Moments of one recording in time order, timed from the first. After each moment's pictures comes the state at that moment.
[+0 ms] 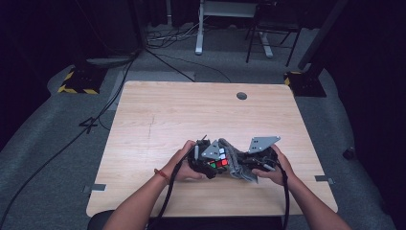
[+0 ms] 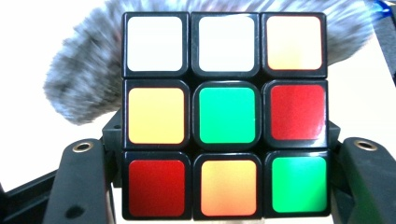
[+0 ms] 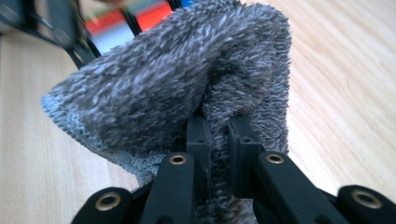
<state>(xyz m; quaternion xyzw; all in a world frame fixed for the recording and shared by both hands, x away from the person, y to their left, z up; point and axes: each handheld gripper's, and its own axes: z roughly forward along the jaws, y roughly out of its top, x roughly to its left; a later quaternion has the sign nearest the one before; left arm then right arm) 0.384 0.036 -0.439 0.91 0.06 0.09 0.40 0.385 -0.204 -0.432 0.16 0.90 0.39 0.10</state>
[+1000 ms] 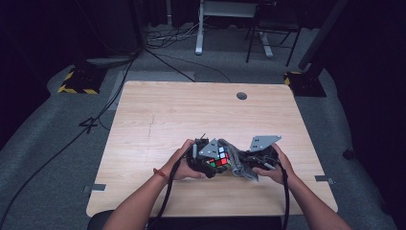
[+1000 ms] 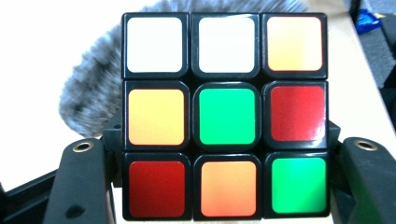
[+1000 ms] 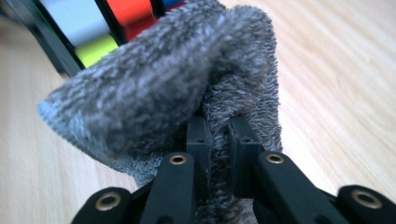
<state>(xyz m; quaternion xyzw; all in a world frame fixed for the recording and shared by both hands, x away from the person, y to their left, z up) 0.383 0.039 -0.434 0.91 0.05 0.08 0.41 0.390 -0.206 -0.435 0.16 0.90 0.39 0.11</state>
